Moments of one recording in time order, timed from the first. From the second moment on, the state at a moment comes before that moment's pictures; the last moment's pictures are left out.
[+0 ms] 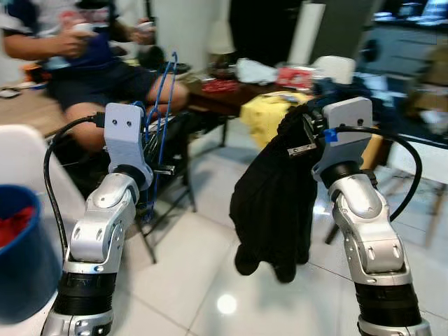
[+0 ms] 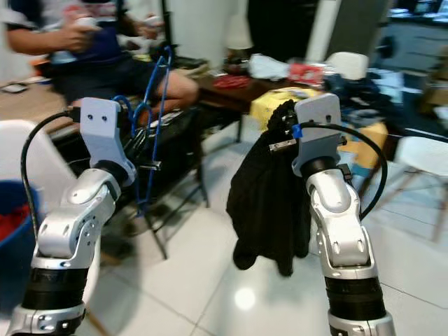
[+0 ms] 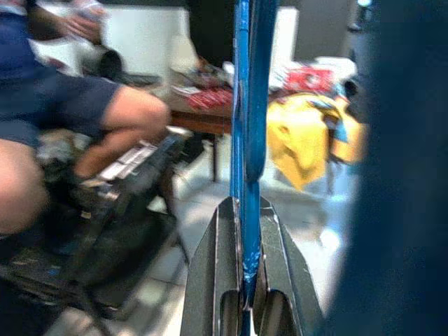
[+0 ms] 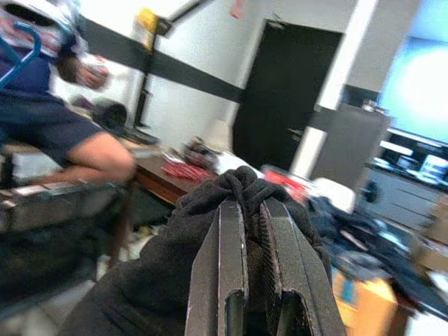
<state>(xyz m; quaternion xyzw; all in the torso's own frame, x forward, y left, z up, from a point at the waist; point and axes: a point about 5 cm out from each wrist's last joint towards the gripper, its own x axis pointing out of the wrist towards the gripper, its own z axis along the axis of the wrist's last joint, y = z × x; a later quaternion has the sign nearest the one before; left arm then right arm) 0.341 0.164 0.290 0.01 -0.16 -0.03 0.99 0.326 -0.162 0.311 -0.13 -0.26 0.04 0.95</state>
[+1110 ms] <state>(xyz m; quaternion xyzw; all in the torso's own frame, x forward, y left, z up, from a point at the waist) 0.341 0.161 0.255 0.04 -0.10 -0.05 0.99 0.338 -0.160 0.262 -0.16 -0.17 0.06 0.97</state>
